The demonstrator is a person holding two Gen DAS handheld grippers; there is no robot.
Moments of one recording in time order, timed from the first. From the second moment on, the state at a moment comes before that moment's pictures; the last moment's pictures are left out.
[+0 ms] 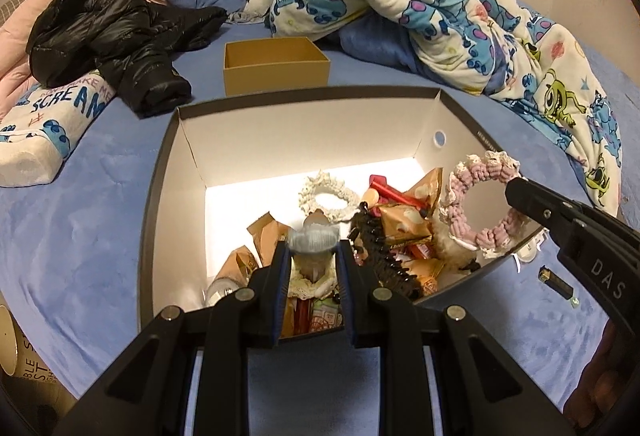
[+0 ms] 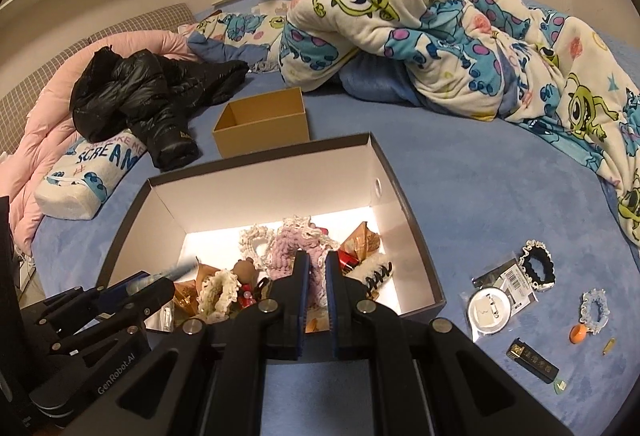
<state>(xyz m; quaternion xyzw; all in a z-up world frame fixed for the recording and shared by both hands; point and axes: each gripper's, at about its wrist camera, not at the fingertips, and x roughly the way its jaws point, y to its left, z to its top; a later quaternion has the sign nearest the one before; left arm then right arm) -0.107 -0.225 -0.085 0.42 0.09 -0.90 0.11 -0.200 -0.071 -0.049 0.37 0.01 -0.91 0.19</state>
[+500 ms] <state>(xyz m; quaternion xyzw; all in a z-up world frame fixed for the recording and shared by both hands) -0.103 -0.219 -0.064 0.37 0.07 -0.92 0.12 -0.197 -0.081 -0.049 0.36 0.03 -0.91 0.20</state>
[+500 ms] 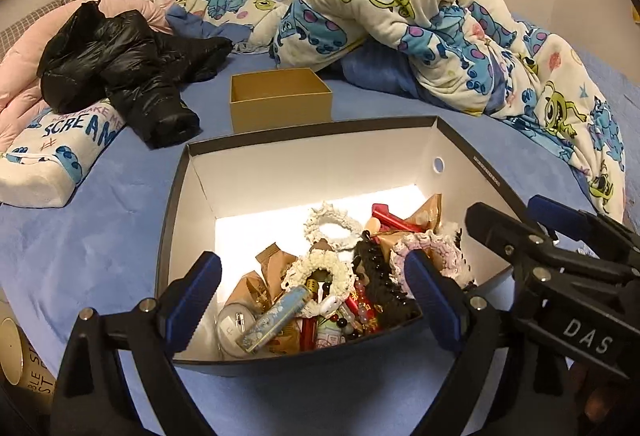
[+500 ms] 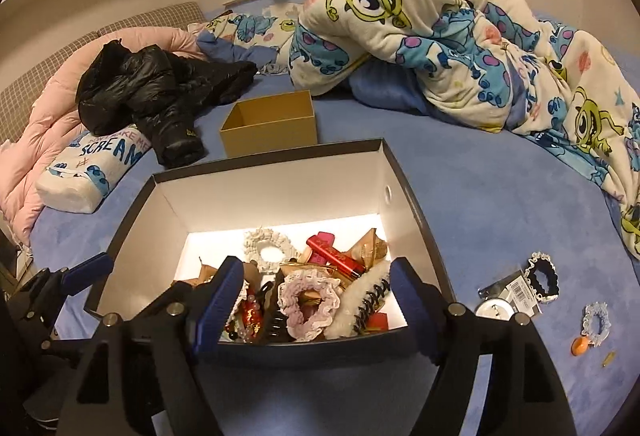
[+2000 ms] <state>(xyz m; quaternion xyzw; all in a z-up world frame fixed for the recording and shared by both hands) -0.134 0.053 -0.074 0.40 0.02 -0.91 -0.10 -0.192 0.212 -0.063 0.39 -0.07 -0.92 -0.03</state>
